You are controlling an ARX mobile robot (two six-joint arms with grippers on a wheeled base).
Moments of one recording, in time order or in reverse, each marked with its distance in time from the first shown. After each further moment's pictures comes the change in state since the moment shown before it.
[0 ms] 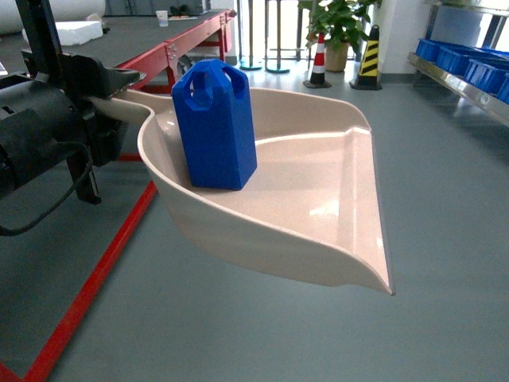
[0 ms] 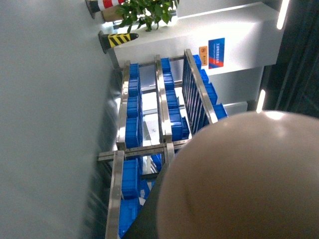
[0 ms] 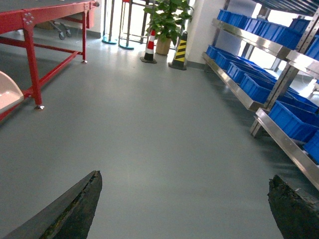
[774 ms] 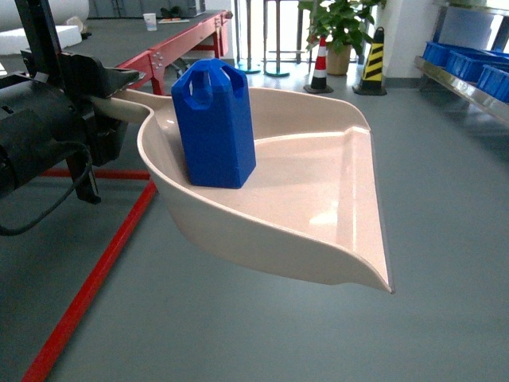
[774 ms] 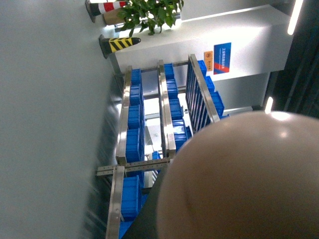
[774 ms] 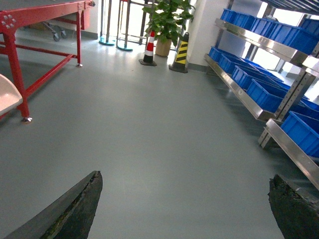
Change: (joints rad) left arm 0.000 0.000 0.000 -0.006 0.000 0.000; right arm 0.000 0.002 0.000 -0.002 0.000 0.000
